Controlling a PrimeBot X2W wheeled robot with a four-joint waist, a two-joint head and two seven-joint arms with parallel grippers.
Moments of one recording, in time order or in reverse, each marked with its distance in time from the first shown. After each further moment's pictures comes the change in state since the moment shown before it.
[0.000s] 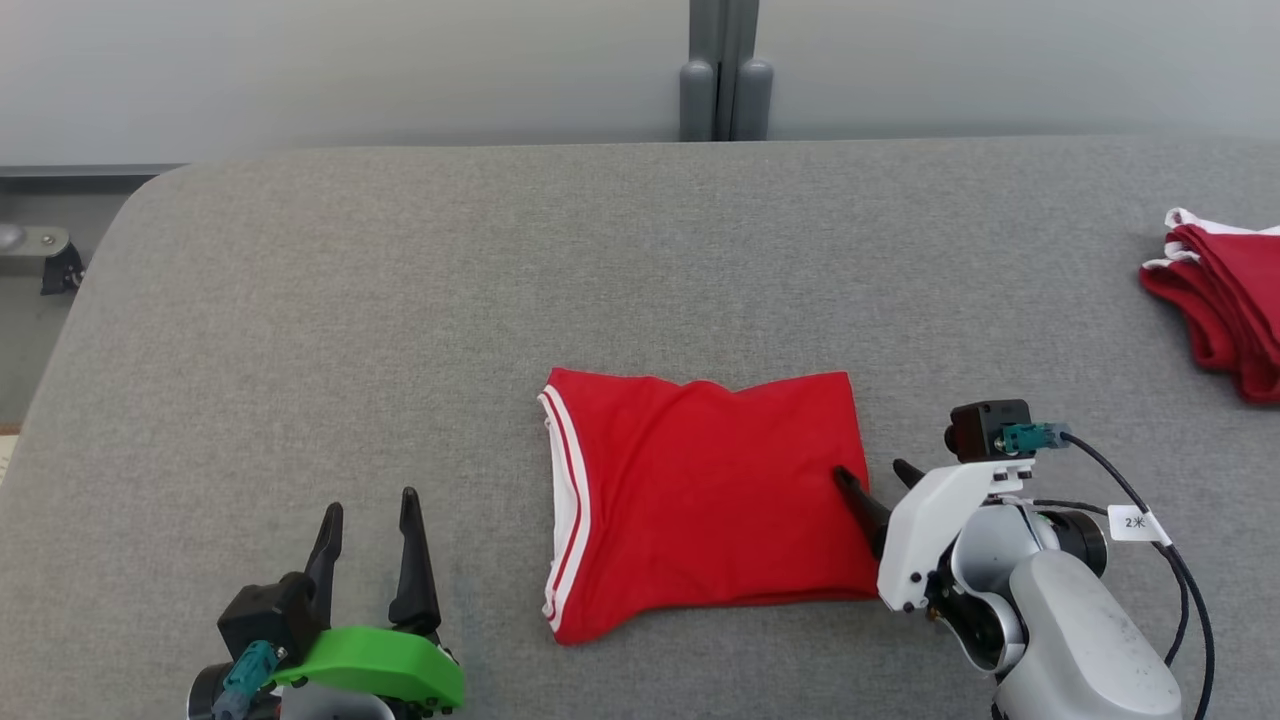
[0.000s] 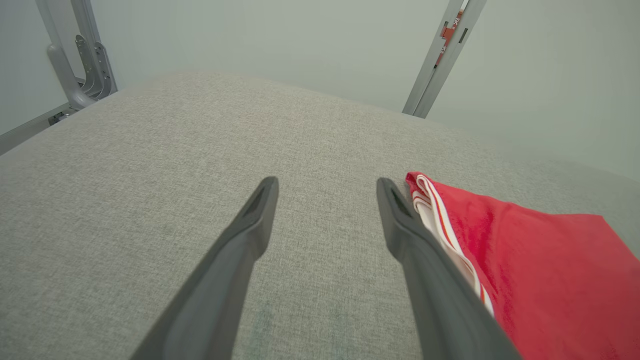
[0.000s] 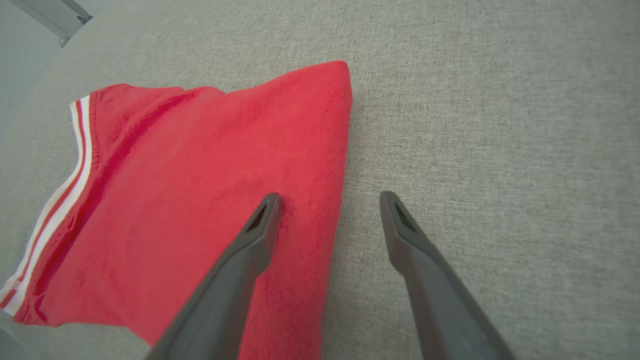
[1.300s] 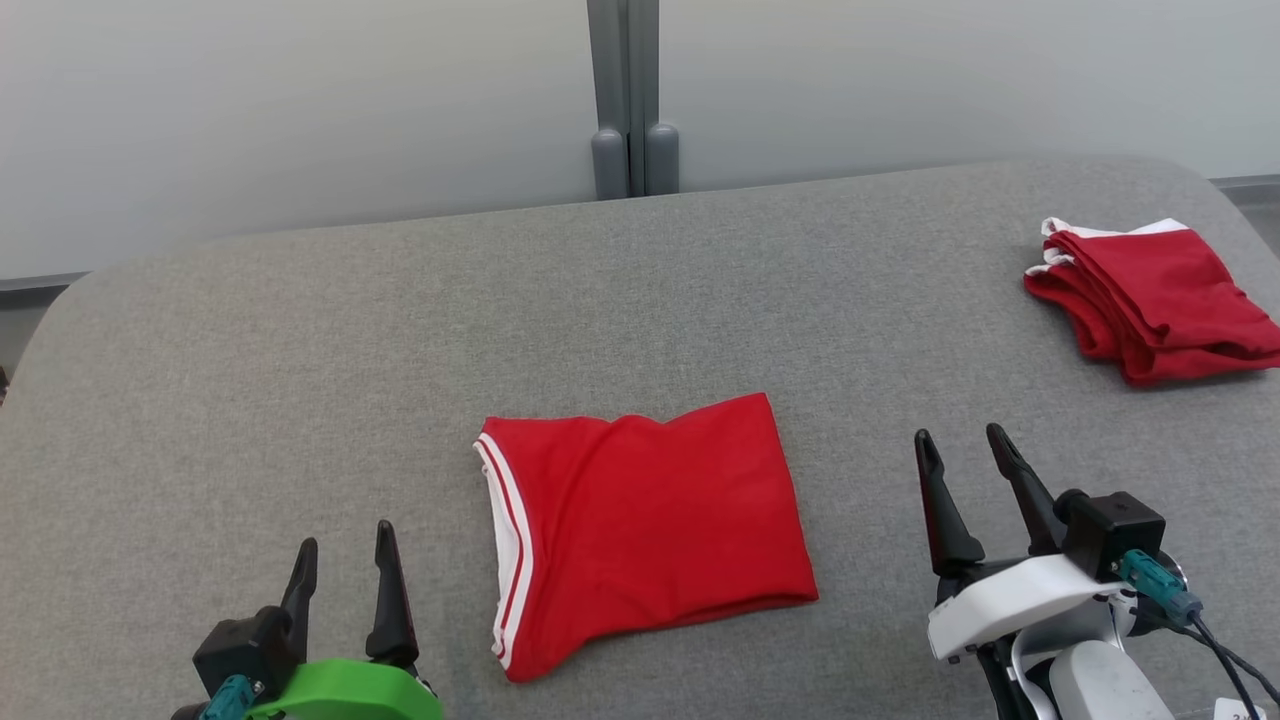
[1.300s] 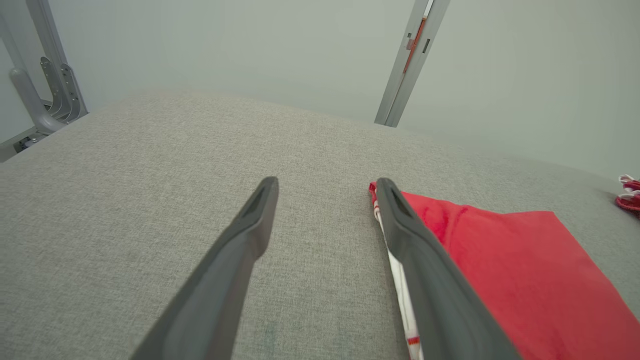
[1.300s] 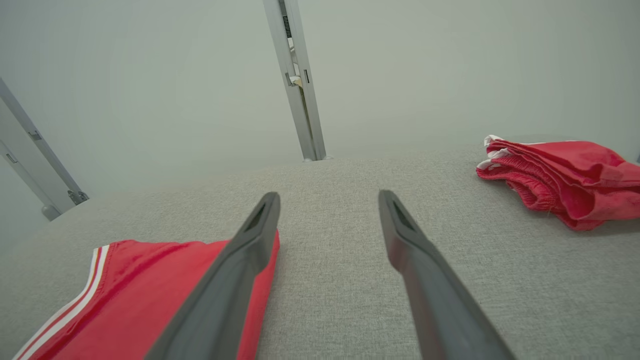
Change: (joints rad) left arm 0.060 0.066 -0.035 -0.057 -0.061 0.064 0.001; right arm 0.219 0.012 -0.079 -0.224 -0.135 0.000 -0.544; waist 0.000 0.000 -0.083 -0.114
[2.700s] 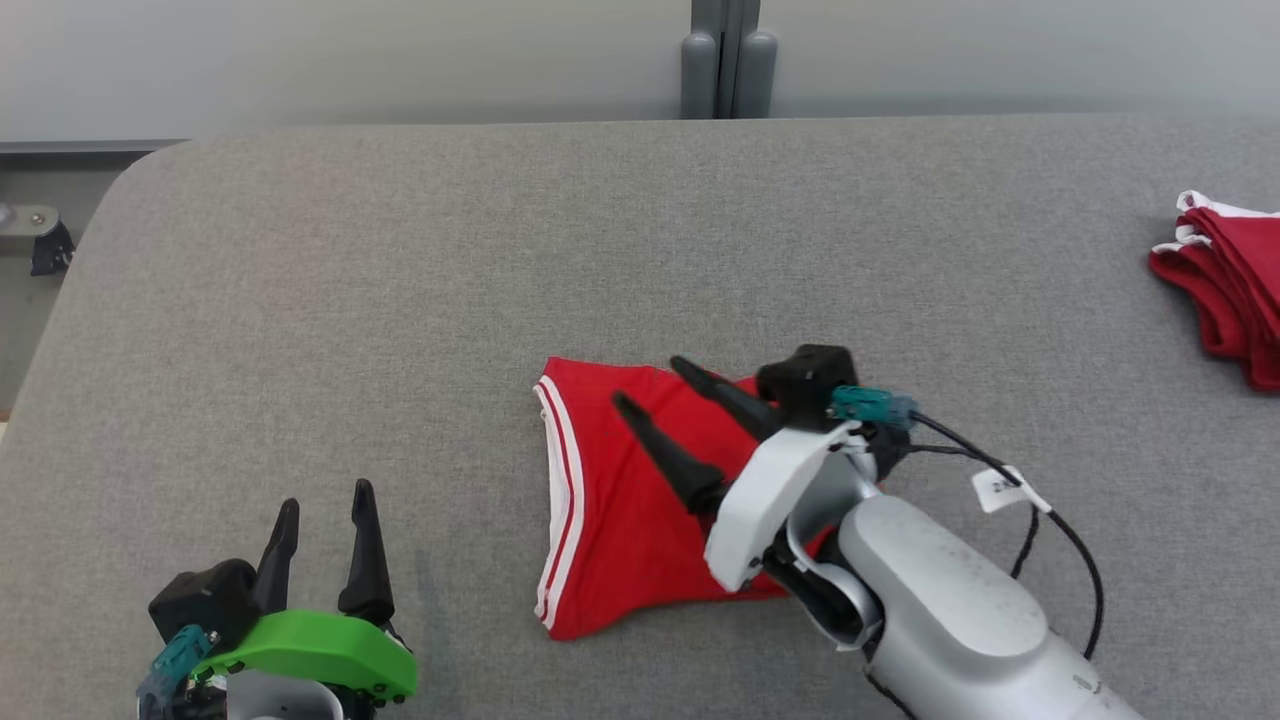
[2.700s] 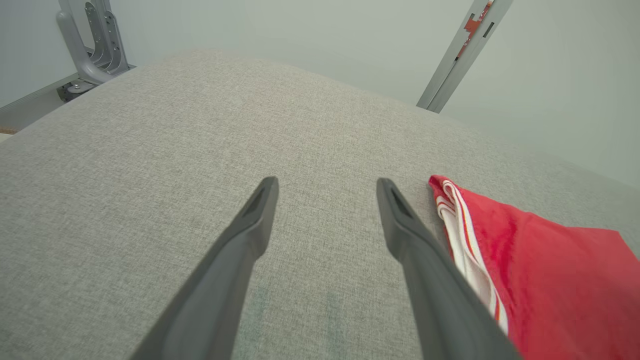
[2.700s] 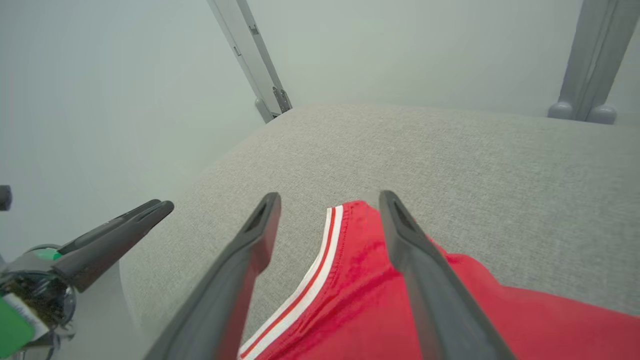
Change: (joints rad) left arm -0.064 0.075 -0.033 -0.042 -0.144 0.017 0.059; right arm -0.438 -0.016 0.606 0.171 0.353 0.000 0.214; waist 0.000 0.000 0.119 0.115
